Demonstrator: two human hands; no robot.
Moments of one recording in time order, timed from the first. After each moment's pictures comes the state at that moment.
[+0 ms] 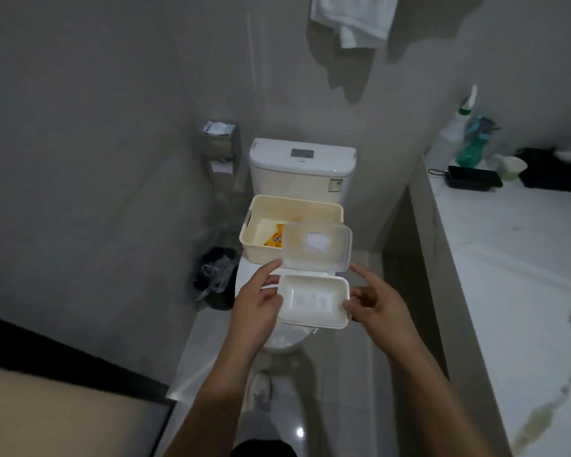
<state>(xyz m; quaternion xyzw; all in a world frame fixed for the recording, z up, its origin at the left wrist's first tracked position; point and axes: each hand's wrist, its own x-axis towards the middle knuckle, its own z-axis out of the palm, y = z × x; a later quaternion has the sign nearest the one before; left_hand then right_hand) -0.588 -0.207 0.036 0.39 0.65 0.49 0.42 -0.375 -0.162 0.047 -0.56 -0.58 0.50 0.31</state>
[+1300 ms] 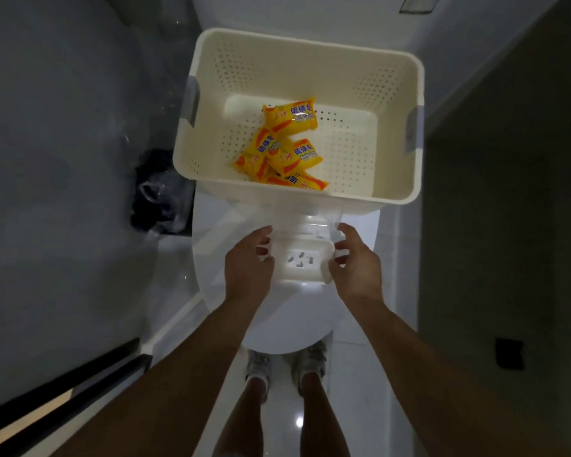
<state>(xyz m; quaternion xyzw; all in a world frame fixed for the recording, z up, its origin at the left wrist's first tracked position) -0.665 0.021 -0.317 0.36 0.79 0.26 0.42 -0.492 0.053 -0.321 -0.71 -0.56 0.40 0.11</state>
